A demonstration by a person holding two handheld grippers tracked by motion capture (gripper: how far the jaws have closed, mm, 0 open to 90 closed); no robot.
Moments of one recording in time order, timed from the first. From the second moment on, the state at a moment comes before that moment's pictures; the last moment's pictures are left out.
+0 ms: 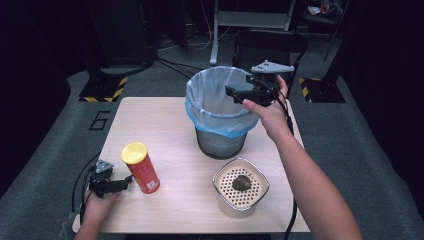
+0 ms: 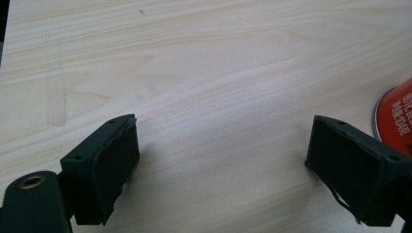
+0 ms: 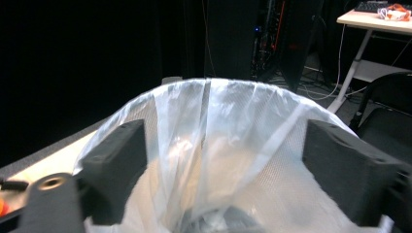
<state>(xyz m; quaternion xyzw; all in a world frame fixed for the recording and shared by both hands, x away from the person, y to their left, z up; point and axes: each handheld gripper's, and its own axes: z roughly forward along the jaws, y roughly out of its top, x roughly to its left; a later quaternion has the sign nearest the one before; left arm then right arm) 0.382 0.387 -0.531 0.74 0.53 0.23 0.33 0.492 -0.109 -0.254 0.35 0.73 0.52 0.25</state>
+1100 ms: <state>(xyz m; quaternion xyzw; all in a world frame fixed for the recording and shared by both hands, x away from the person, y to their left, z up) 0.336 0.368 -0.464 0.77 0.45 0.13 0.44 0.385 -0.181 -0.342 0.39 0.71 0.49 0.31</state>
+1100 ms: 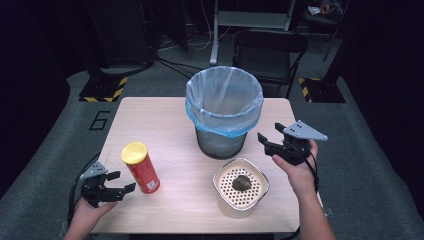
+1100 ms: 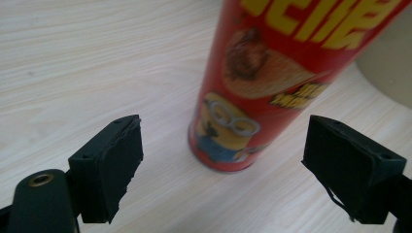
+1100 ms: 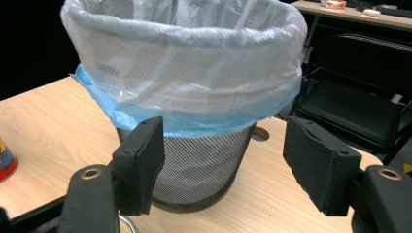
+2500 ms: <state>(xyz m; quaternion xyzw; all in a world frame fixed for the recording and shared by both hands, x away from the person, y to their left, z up) 0.354 0.316 -0.473 0.78 0.40 0.18 0.43 0.385 -0.218 -0.367 0.43 0.68 0.52 0.29</state>
